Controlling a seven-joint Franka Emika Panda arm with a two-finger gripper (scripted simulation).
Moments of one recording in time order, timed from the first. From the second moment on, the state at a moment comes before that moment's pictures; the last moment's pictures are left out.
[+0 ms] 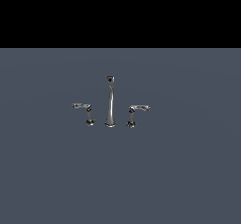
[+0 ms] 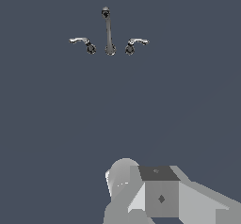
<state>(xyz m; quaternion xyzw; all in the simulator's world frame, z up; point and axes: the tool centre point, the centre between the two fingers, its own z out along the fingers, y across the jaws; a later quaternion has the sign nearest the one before) -0.264 -0.012 0.477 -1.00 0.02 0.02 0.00</state>
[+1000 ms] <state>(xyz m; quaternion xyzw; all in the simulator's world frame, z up) -0.254 0.025 0.438 -0.99 0.10 0.02 0.00</state>
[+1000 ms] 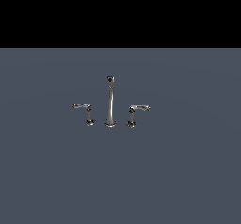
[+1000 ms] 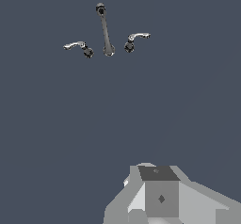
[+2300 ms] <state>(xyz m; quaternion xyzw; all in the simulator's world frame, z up) -0.178 0.130 0.309 -0.93 0.36 0.02 0.00</state>
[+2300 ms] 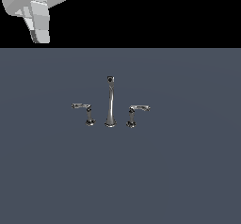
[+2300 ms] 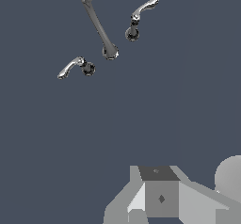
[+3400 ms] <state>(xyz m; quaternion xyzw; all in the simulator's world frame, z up) -0.092 0.173 0.218 -0.85 0.52 0.01 0.01</state>
